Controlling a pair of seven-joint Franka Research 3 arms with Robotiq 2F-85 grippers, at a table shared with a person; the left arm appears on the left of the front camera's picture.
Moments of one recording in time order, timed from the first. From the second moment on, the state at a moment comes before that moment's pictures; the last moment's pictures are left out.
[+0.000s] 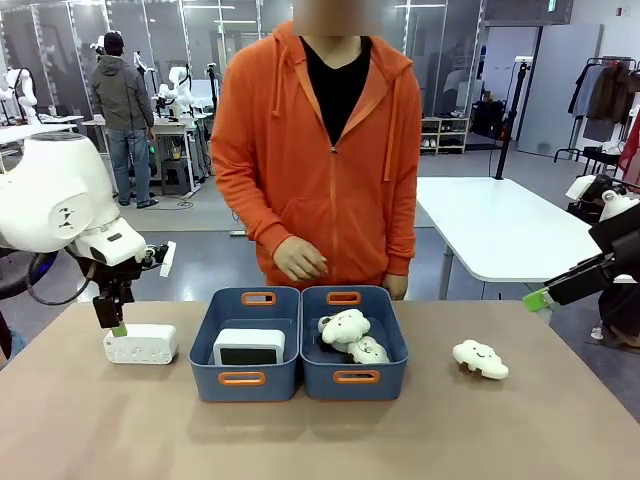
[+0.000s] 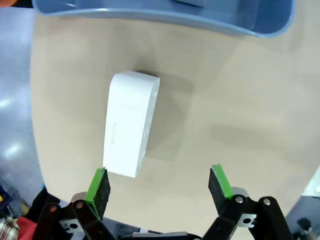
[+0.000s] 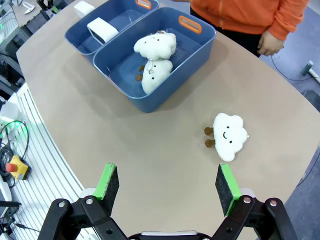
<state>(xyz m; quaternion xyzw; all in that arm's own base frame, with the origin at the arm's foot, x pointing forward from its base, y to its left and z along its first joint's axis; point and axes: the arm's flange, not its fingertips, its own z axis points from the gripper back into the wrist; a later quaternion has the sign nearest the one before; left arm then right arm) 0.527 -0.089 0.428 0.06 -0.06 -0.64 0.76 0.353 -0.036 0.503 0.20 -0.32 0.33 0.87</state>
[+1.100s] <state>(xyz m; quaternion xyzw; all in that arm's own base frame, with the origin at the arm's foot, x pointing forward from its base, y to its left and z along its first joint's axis) 0.576 -0.095 0.372 0.06 0.01 -0.69 0.72 0.353 -0.036 0.503 0.20 -0.32 0.33 0.87</state>
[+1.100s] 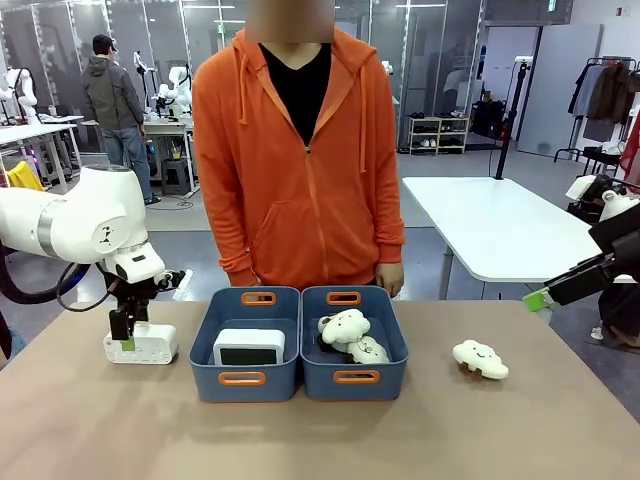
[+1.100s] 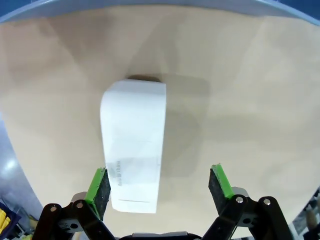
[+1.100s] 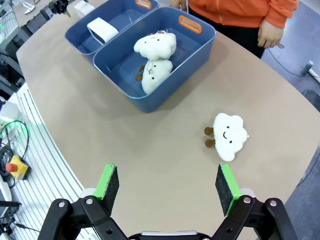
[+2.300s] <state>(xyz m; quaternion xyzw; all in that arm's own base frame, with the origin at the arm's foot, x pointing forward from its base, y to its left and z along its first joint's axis) 0.605 -0.078 0.329 0.03 0.02 -0.65 0.76 0.353 -0.036 0.503 0.20 -0.32 0.33 0.87</state>
